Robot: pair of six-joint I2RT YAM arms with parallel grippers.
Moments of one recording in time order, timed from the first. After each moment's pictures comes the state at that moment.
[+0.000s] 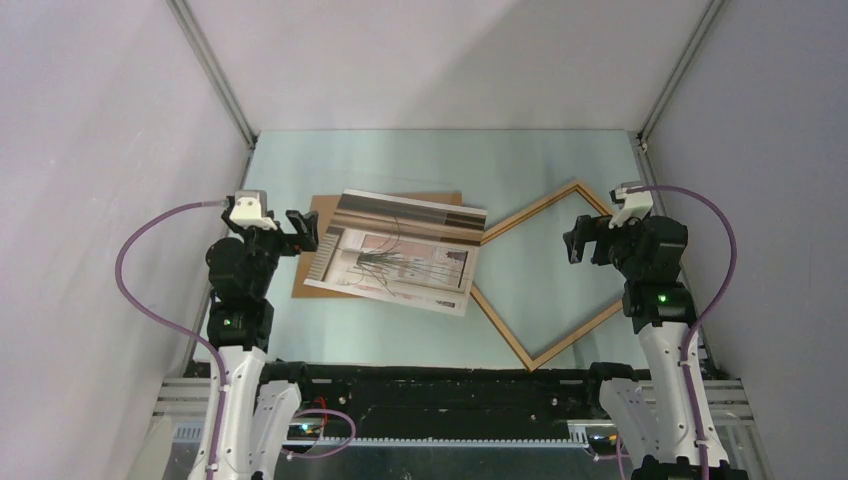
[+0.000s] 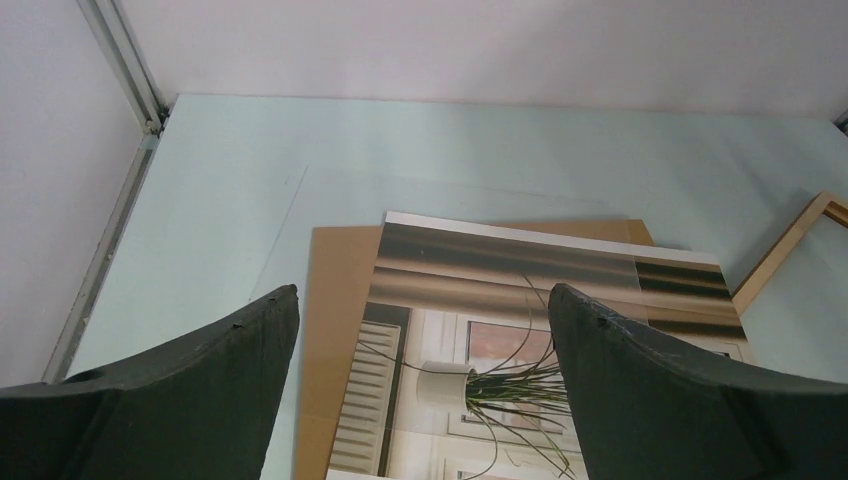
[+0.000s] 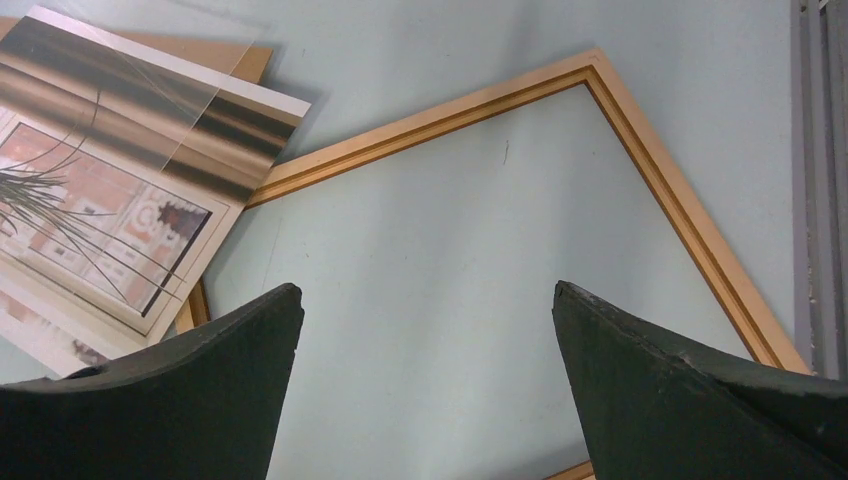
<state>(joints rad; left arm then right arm) 0.07 0.59 0.65 -0.10 0.19 -0.11 -0.07 0.74 0.75 -0.37 -0.30 -0.05</state>
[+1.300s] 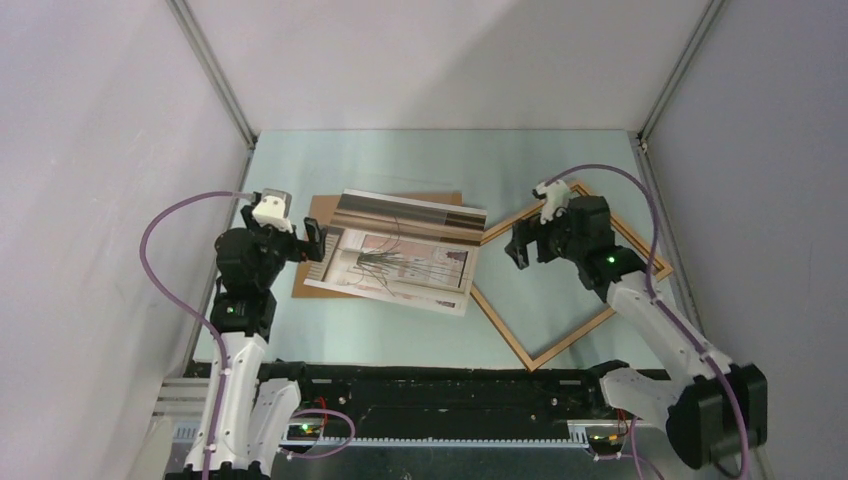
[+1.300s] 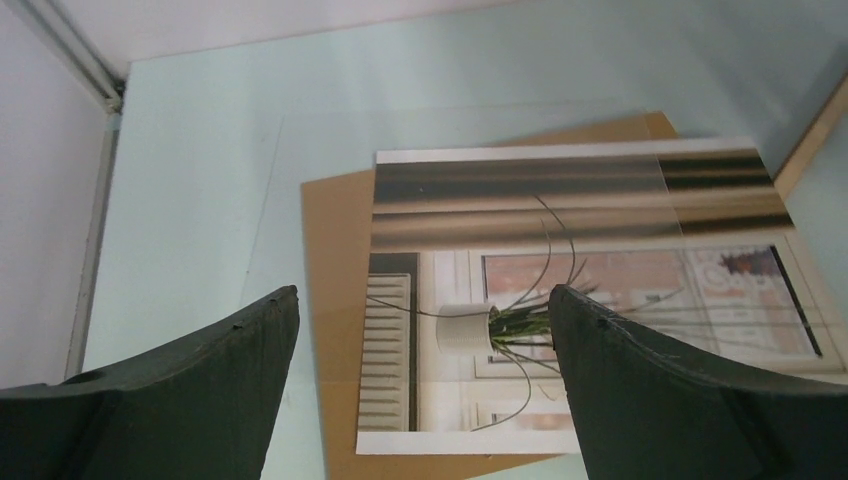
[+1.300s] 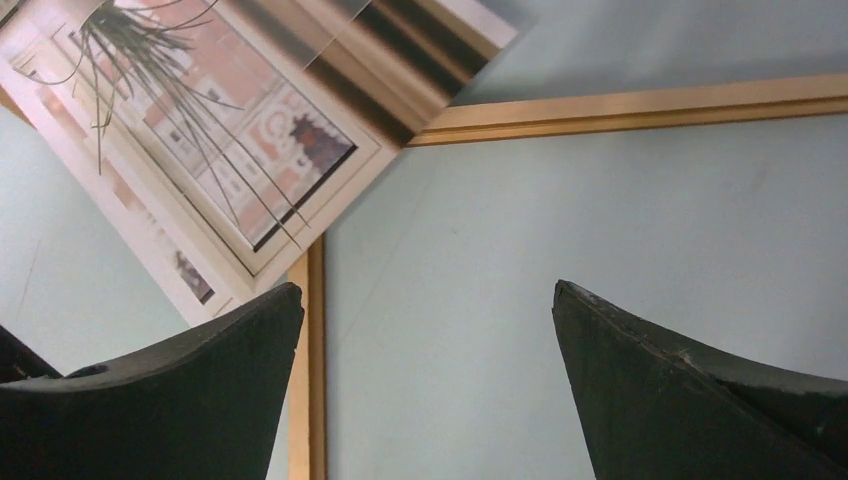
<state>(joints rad) 0.07 0.67 0.65 -0.18 0.27 0.06 0.29 1.02 0.80 -0.30 -0.27 -0.05</state>
